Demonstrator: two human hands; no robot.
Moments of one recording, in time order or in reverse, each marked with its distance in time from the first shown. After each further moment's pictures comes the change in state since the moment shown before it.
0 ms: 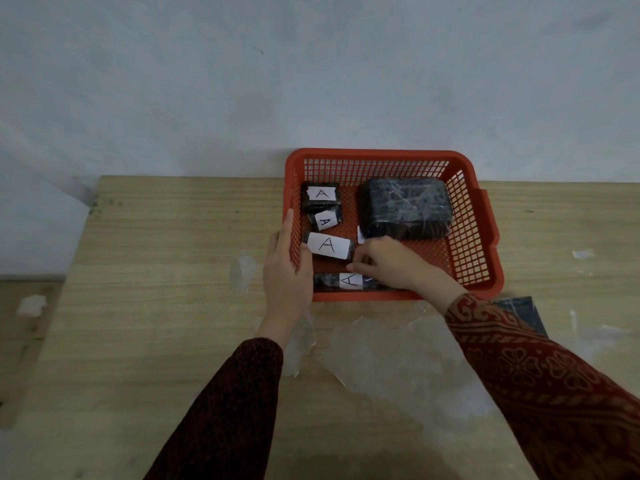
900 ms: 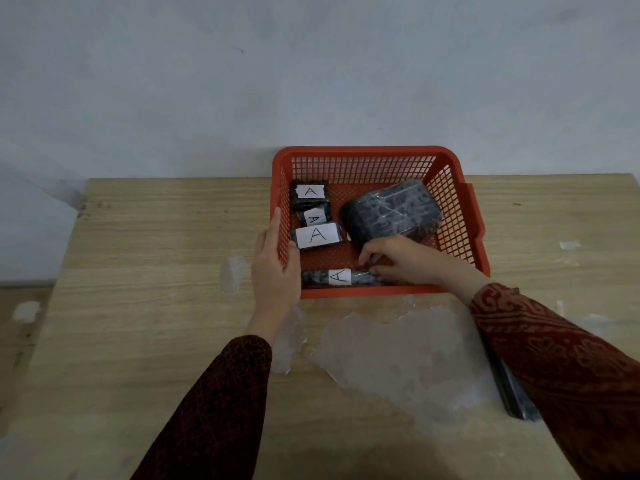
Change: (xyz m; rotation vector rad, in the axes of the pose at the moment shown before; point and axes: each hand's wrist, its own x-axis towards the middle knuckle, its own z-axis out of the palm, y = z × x) left_hand -0.001 0.000 0.000 0.000 -0.013 0.000; right_hand -0.028 0.034 -0.020 0.069 -0.113 -0.159
